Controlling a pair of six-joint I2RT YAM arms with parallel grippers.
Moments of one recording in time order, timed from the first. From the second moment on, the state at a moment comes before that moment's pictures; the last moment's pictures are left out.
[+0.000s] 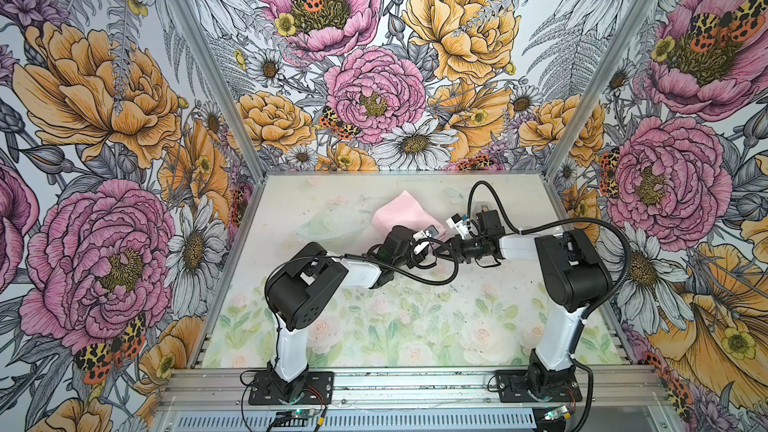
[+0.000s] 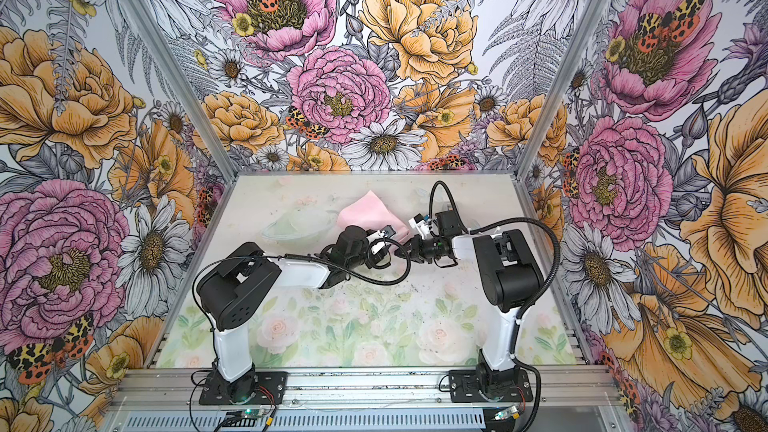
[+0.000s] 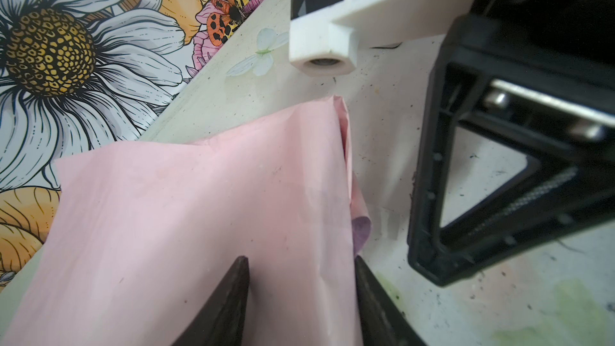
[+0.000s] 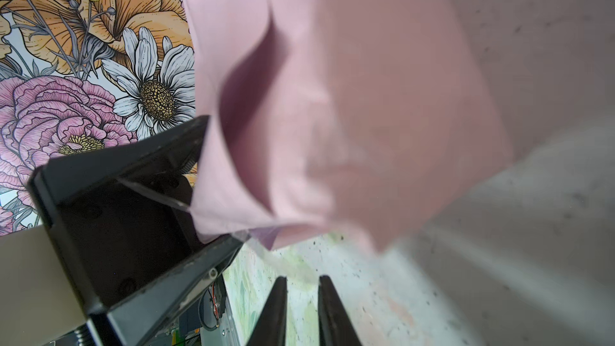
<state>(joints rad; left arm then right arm) -0.75 1.92 0.96 0.49 -0.05 0.41 0.19 1.91 0.96 -0.03 -1.01 0.41</state>
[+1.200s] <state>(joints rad) -0.75 1.92 0.96 0.49 -0.05 0.41 0.18 1.90 0.95 0.05 -1.00 0.46</state>
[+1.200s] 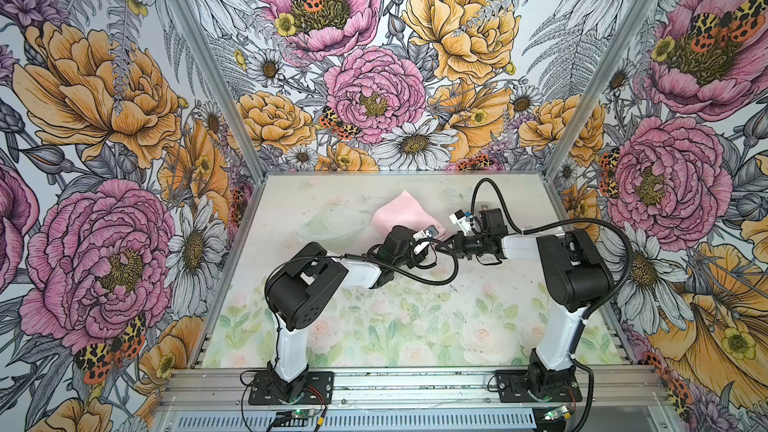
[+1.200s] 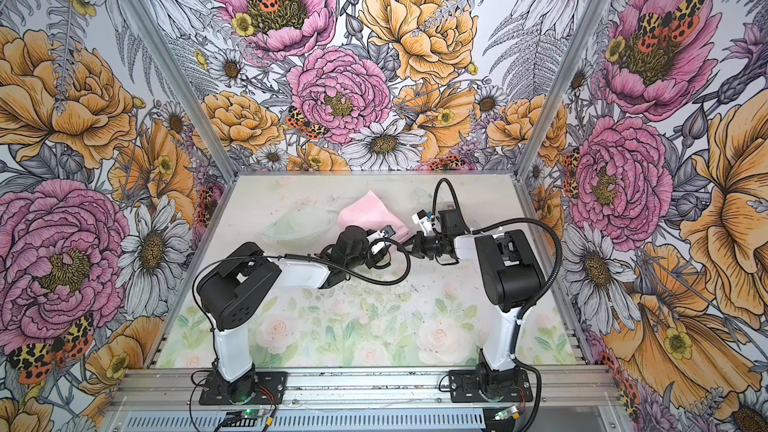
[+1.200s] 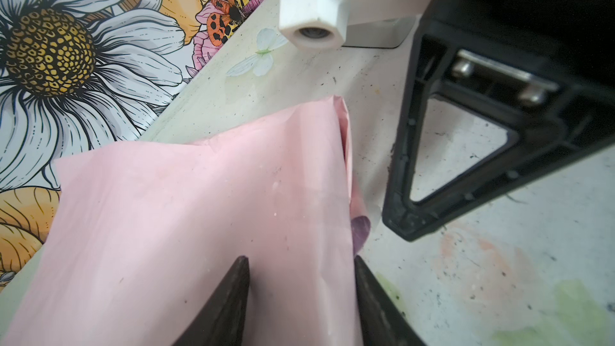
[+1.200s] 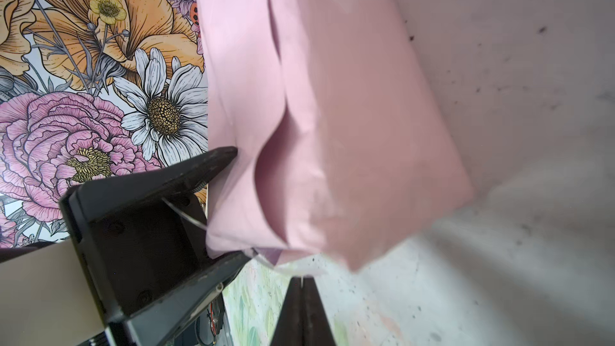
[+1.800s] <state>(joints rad) -0.75 1.92 0.96 0.49 -0.05 0.41 0.20 1.91 0.95 0.10 -0.99 0.50</state>
